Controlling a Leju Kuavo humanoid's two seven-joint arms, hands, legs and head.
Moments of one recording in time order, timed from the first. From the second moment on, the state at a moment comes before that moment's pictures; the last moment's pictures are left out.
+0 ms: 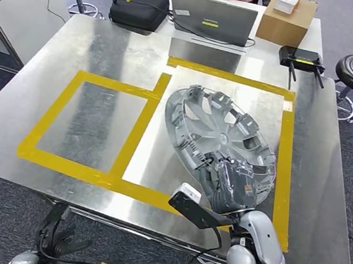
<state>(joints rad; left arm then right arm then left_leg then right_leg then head) -0.09 -0.24 0.94 -0.76 -0.88 -0.25 0.09 -0.09 0.20 0.26 -1.68 1.23 0.09 -0.10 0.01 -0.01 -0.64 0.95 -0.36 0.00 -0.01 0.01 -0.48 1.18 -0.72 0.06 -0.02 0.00</state>
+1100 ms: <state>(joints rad) -0.10 -0.20 0.84 -0.70 -0.83 -0.21 0.08 -0.31 0.09 0.57 -1.19 1.32 0.08 -0.15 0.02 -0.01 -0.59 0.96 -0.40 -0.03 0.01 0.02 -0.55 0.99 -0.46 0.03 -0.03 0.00</state>
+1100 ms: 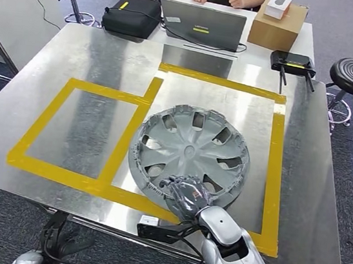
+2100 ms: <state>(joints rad) -0.08 -0.22 0.85 -0.71 -0.78 -0.21 0.06 -0.14 0.10 0.50 -1.53 1.12 0.04 -0.21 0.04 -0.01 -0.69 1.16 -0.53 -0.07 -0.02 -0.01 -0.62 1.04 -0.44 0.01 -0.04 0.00</state>
